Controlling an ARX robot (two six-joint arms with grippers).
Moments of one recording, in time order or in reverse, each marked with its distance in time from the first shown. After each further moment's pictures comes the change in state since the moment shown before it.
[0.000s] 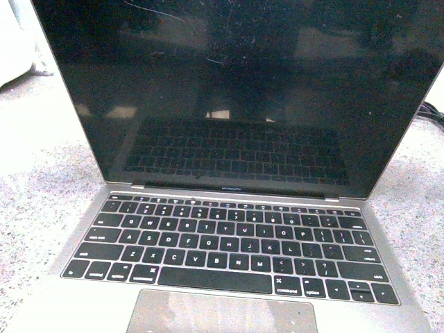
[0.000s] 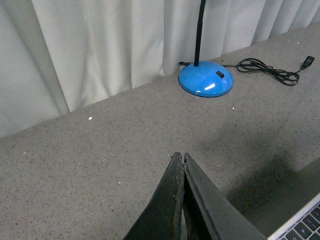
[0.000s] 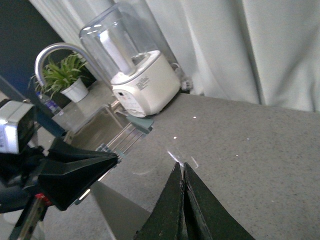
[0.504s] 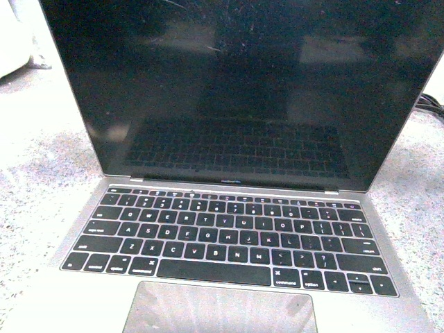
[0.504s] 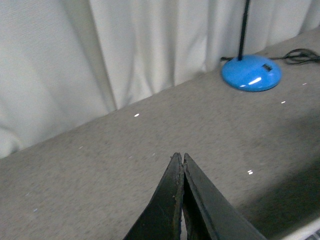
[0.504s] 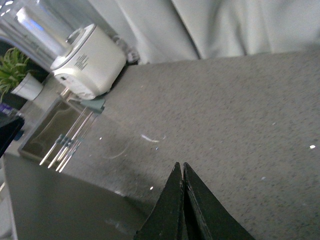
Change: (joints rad) left arm 0.108 0.018 -0.004 0.009 -0.034 0.119; right arm -0.076 0.075 -0.031 -0.158 -0.004 -0.065
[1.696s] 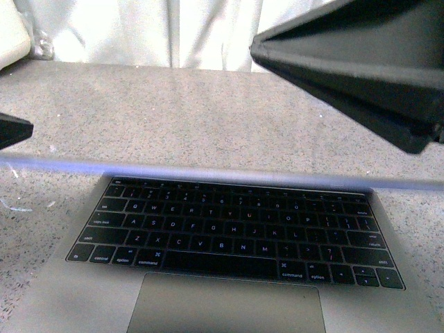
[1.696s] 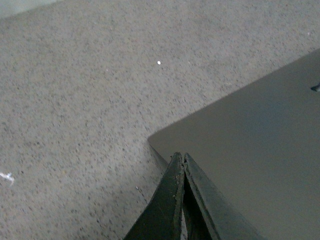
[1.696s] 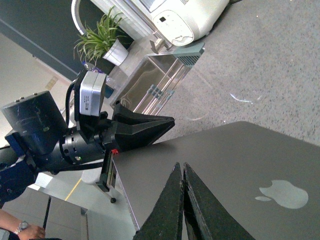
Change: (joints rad) left arm 0.000 -0.315 -0.468 -0.077 0.107 0.024; right arm 0.298 -0.349 -0.590 0.451 0.026 0.330
